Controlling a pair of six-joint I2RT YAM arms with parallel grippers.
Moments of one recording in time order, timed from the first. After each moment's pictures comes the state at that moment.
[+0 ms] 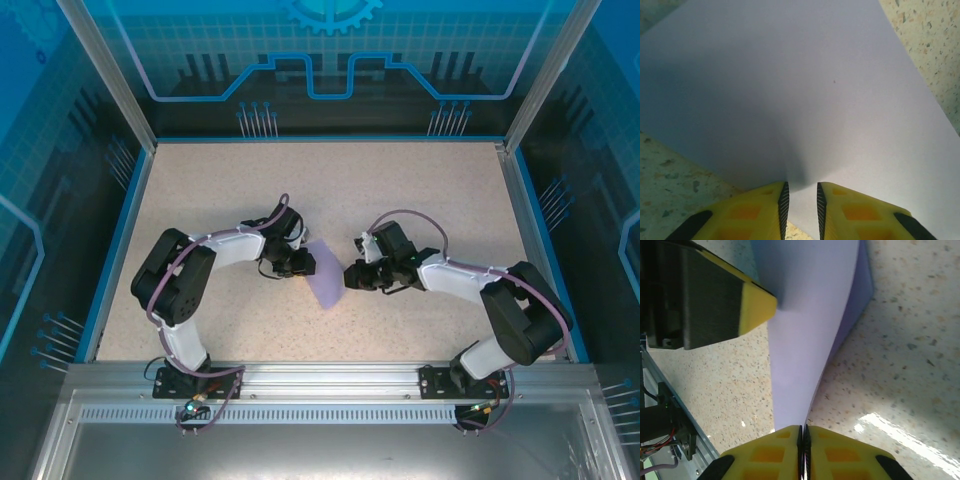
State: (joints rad) left arm -0.47 1.81 1.01 -0.43 0.40 -0.51; right arm 0.58 1.51 0.72 -0.16 -0.53 0.59
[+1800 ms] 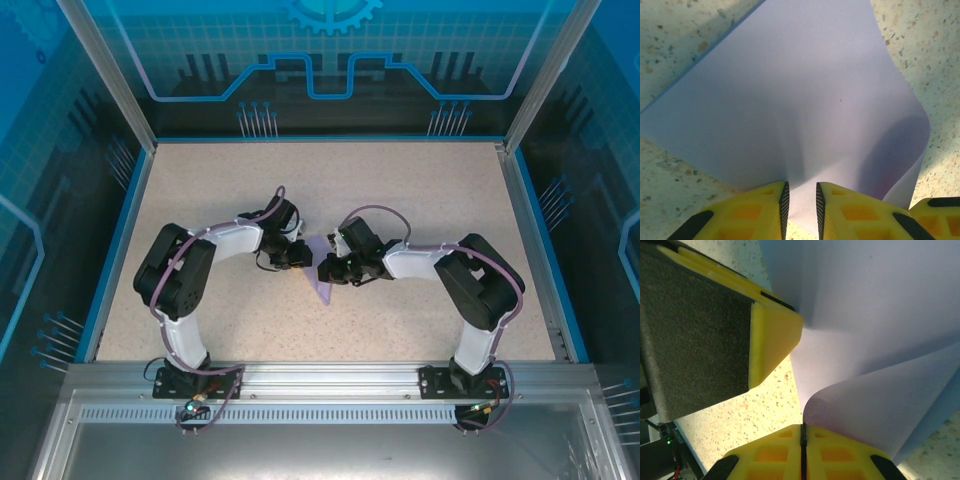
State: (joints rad) left arm -0.42 1.85 1.07 -0.46 0.40 -0.47; right arm 0.68 1.80 0.91 -0.06 -0.47 0.73
